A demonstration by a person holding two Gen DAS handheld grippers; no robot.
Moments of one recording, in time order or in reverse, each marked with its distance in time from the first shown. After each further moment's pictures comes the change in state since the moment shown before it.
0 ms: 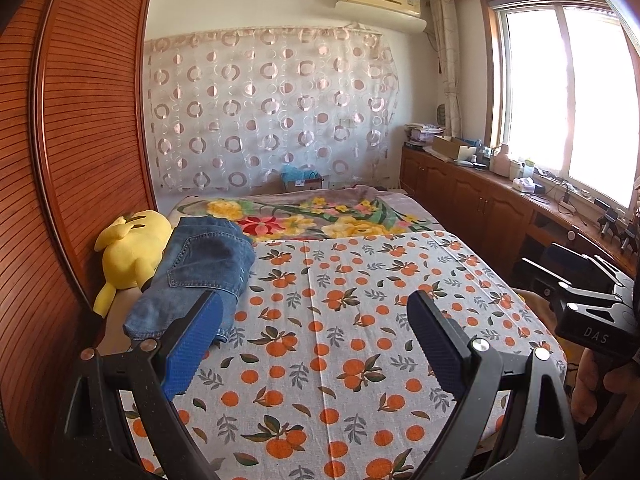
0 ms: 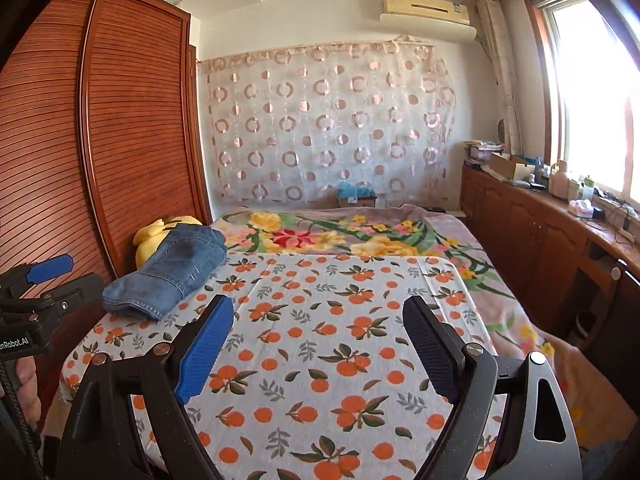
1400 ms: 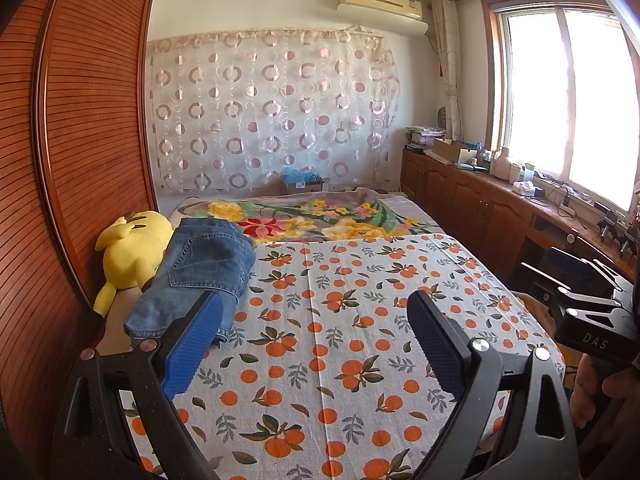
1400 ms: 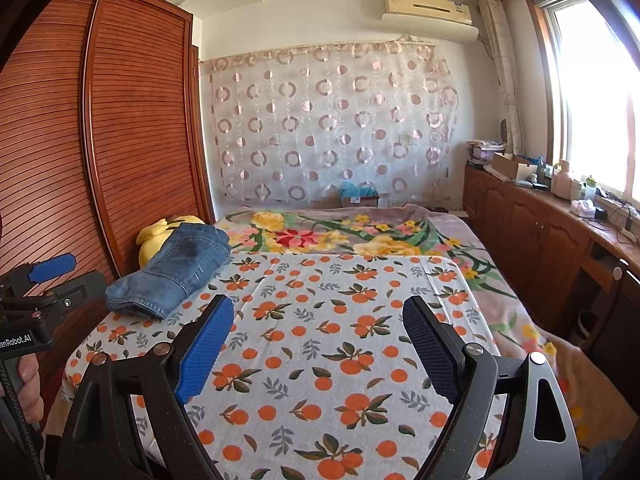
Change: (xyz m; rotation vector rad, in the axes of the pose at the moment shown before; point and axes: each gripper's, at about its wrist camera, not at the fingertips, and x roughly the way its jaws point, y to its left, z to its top) left arm 0.001 0.002 -0.001 -0.003 -0.002 0.001; right arm -0.002 0.007 -0.005 -0.002 -0.005 0.010
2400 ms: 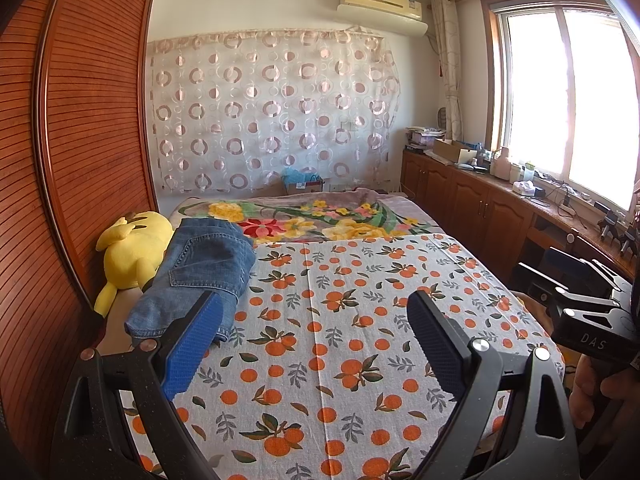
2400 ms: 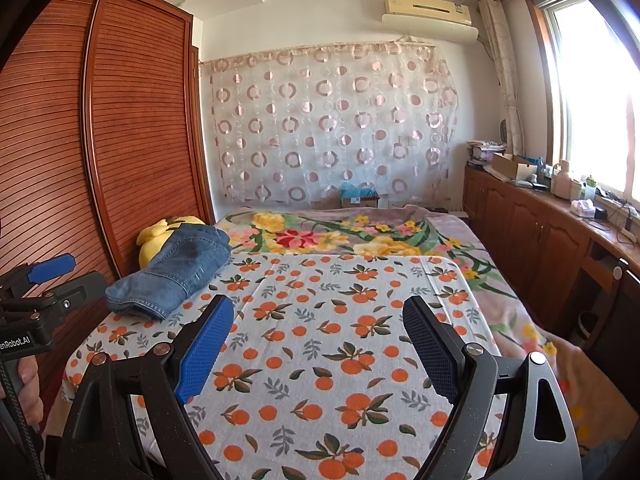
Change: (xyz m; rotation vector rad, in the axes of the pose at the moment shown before) left arm 0.000 0.001 -0.002 -0.001 -0.002 0.000; right arm 0.000 0.006 -0.002 0.001 -0.002 -0.003
